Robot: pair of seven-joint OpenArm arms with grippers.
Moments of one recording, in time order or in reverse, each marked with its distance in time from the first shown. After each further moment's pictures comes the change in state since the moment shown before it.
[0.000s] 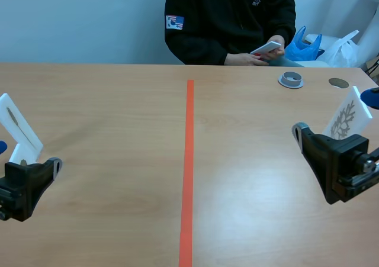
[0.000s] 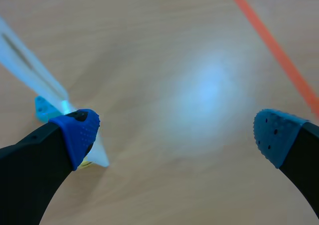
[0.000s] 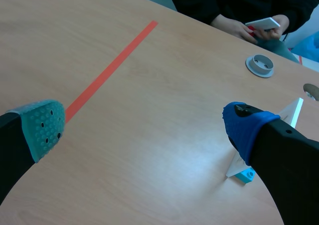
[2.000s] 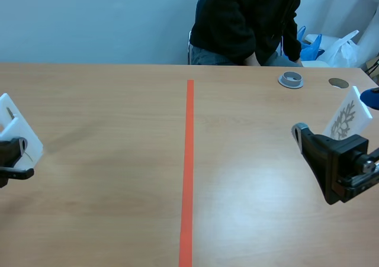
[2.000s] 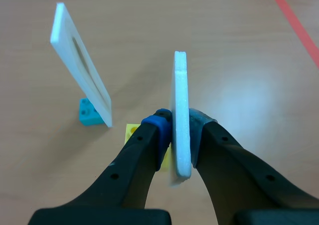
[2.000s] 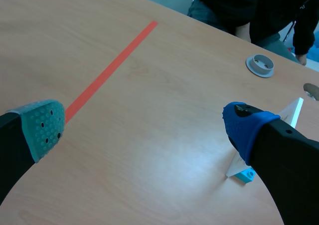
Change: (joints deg) left arm -9.6 4.6 -0.6 -10.6 4.4 8.5 -3.1; right arm 0.0 0.0 0.0 0.0 0.0 0.0 0.0
